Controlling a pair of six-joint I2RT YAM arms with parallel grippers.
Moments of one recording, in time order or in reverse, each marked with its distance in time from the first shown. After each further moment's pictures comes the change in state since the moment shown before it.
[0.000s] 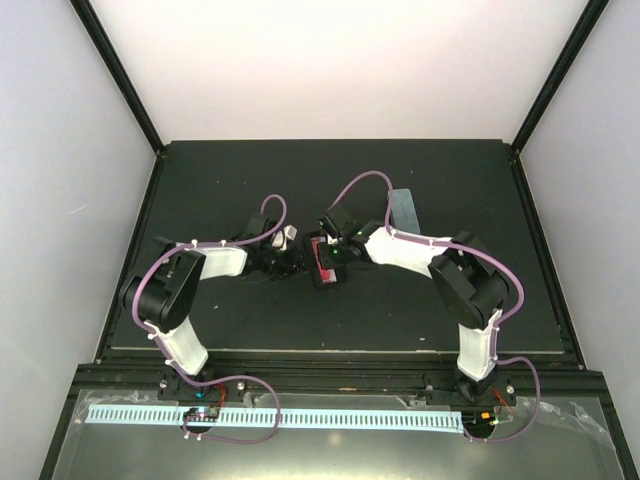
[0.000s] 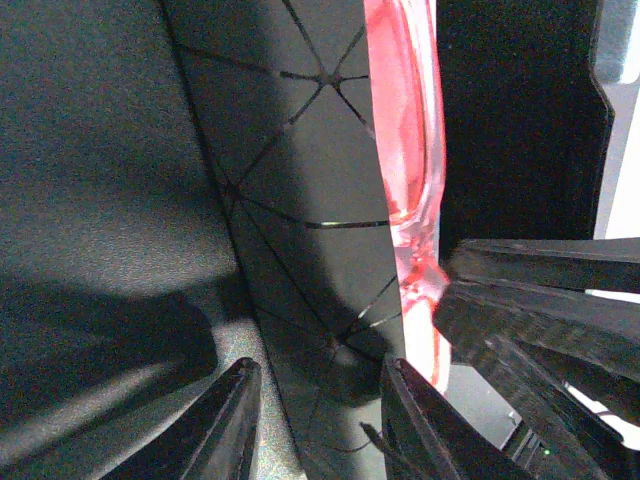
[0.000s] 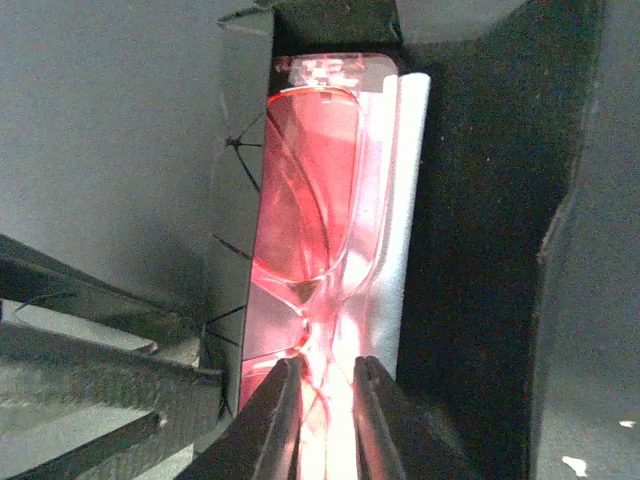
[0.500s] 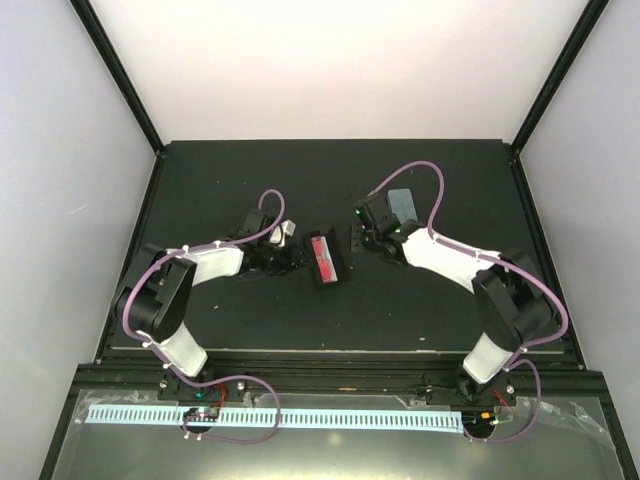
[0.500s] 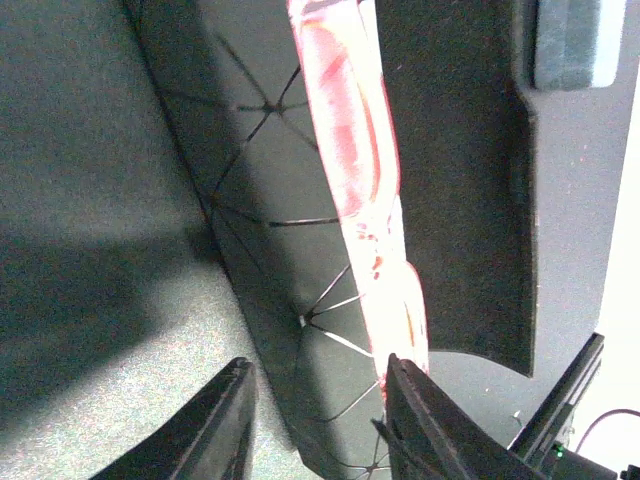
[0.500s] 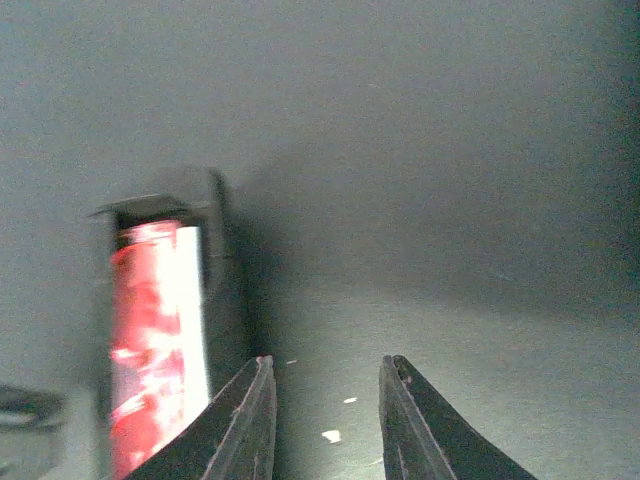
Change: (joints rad) left arm 0.001 -0.056 0.016 -0.063 -0.032 0.040; right arm -0.110 -0.271 -0.180 0.078 0.165 0.047
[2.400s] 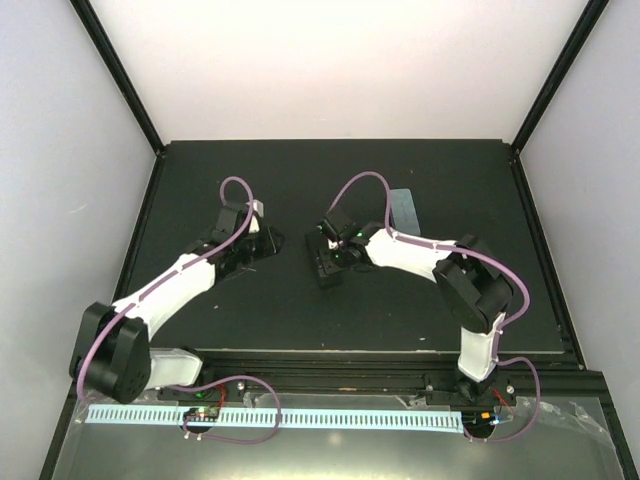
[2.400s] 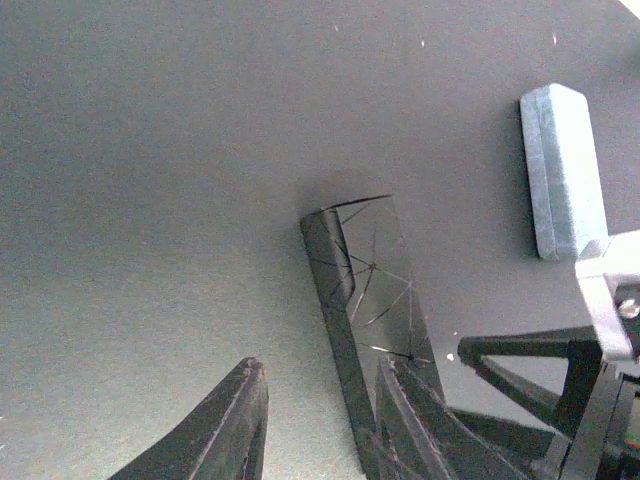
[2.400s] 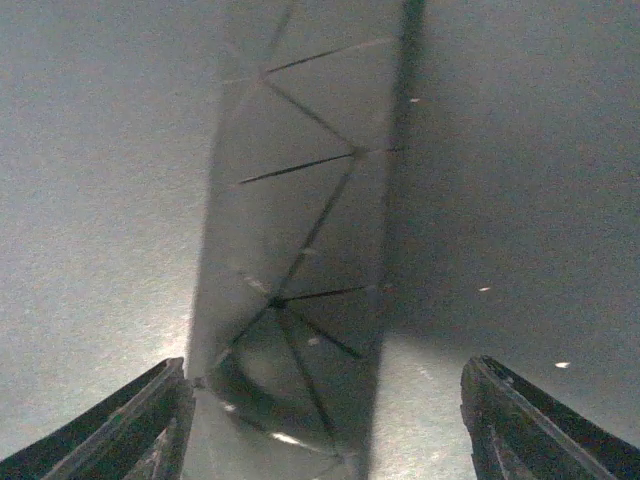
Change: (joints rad) left arm 0.026 -0.352 0.000 -0.169 -0.395 0.006; right arm 0.118 0.229 0.161 -0.145 -0.104 -0.119
